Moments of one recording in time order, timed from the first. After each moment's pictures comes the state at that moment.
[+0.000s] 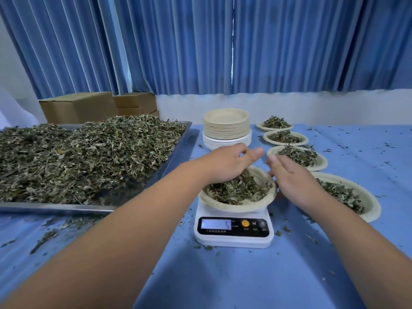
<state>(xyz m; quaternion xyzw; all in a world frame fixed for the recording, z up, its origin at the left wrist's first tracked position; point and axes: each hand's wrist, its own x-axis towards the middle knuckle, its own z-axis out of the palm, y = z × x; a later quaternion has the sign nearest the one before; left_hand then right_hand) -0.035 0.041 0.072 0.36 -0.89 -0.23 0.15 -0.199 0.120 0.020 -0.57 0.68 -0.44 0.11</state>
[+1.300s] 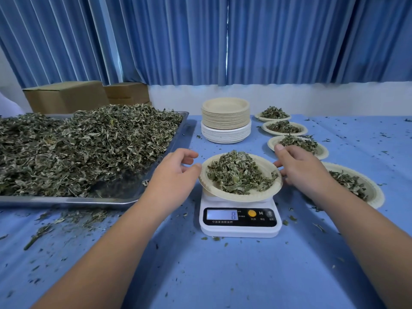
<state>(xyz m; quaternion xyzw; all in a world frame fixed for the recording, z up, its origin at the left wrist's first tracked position) 0.057 0.056 0.022 0.44 -0.74 -0.30 0.40 -0.198 0.119 0.019 -0.50 0.71 -0.48 0.15</state>
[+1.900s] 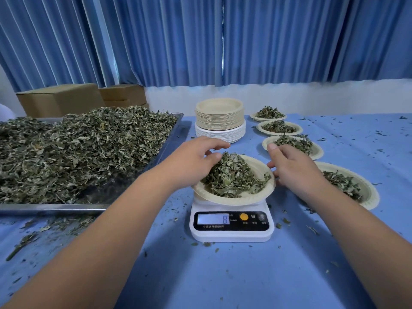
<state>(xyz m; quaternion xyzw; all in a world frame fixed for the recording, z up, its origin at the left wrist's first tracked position) 0.013 0.040 0.060 0.35 -0.88 -0.21 0.25 -0.196 0.118 0.021 -0.50 0.71 -0.47 0.13</state>
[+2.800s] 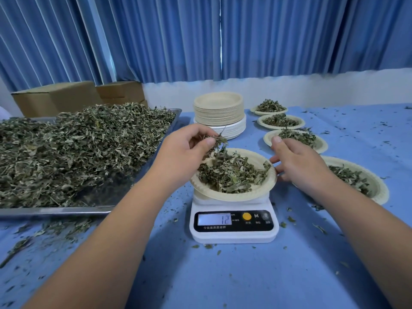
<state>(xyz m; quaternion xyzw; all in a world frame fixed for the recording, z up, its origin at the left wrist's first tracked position) 0.017 0.041 0.052 0.31 -0.79 -0.29 0.45 -0.200 0.117 0.021 -0.51 0.72 -0.46 0.13</state>
